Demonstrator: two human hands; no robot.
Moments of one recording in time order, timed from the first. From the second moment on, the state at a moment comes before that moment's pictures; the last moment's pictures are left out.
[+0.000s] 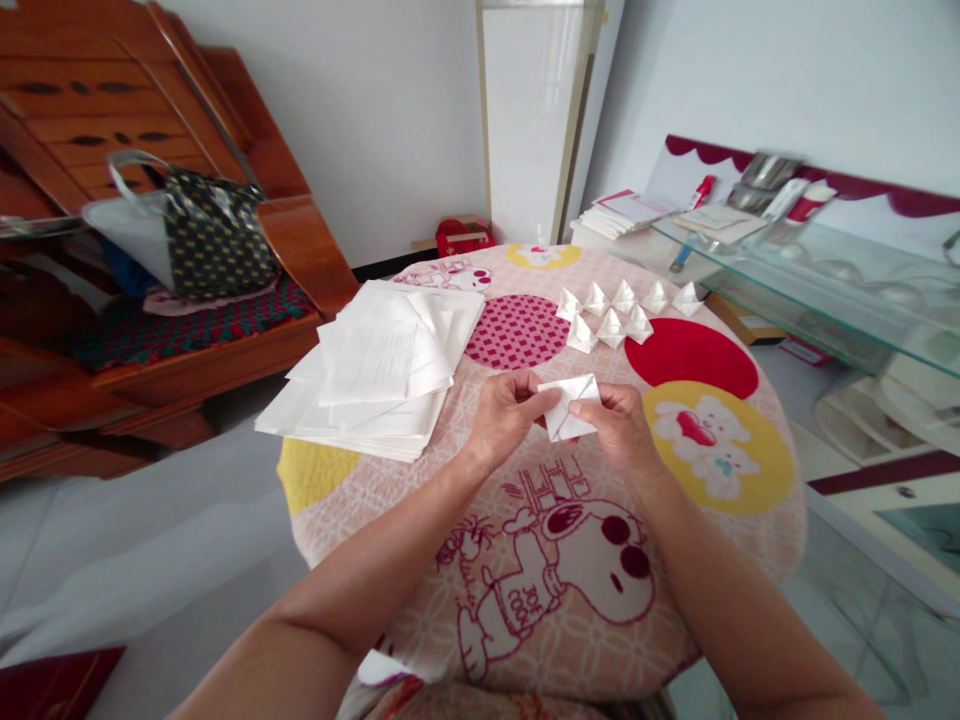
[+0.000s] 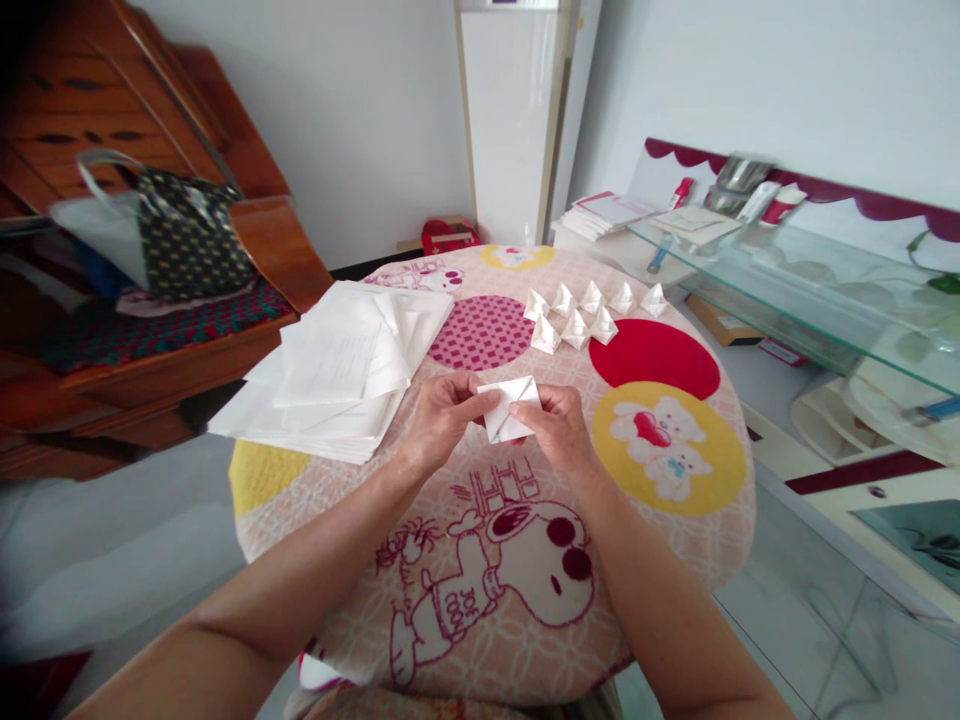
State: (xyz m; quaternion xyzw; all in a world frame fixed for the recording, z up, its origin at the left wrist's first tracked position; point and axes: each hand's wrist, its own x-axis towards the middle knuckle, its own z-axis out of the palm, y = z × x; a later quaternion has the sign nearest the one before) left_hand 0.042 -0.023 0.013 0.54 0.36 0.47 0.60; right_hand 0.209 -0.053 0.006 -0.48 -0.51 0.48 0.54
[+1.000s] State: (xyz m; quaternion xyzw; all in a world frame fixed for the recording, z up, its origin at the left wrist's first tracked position) left_hand 0.039 -0.022 0.022 0.54 0.35 0.40 0.66; right_hand 0.215 -0.053 0.007 -0.45 -0.51 0.51 0.53
